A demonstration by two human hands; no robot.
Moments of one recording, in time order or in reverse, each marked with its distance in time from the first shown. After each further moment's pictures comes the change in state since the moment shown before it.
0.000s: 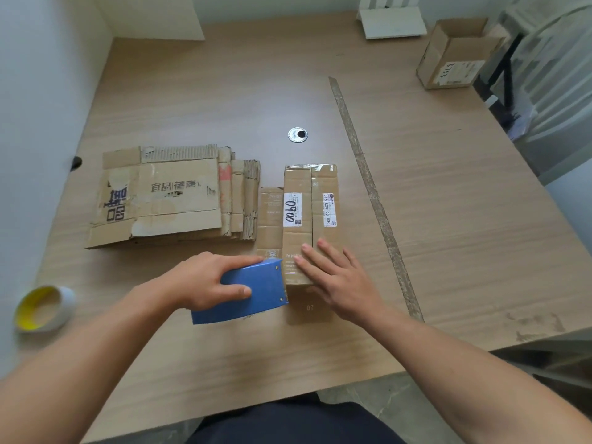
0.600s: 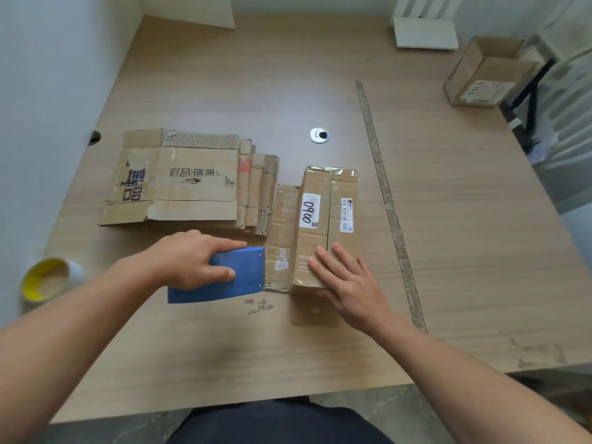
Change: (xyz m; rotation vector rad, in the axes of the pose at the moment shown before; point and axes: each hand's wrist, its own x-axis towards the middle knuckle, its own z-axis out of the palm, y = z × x) left_hand -0.011 -0.034 -0.021 0.210 0.104 -0.185; right_hand 0.001 0.003 0.002 0.029 -0.033 -0.007
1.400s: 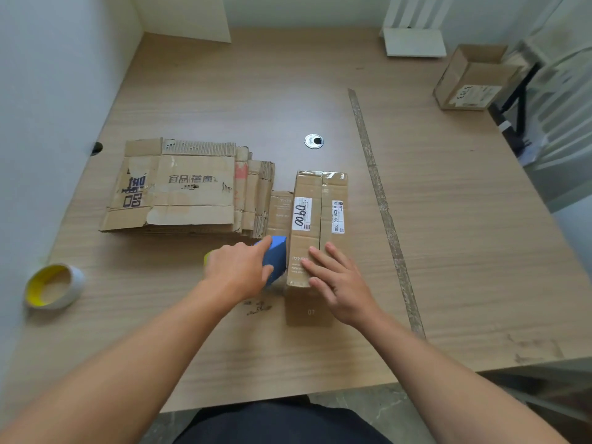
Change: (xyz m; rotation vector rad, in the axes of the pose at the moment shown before) left_hand 0.023 0.086 0.037 0.102 0.259 -0.176; right_hand 0.008 -0.016 -0.006 0.407 -0.027 0.196
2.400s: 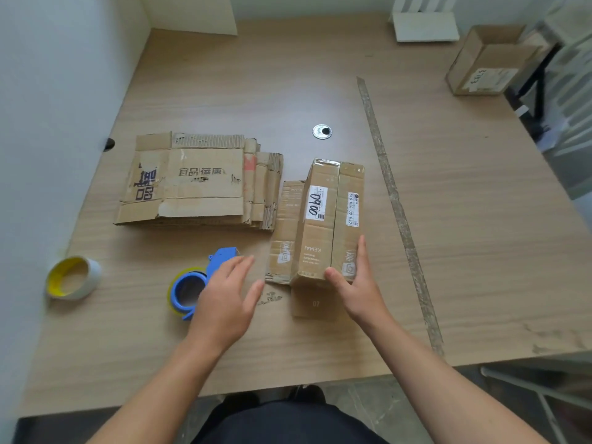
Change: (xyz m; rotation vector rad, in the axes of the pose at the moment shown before) left_hand -0.076 -0.023 0.047 -0.639 0.301 -0.047; right_hand -0.024 -0.026 0.000 0.603 0.129 0.463
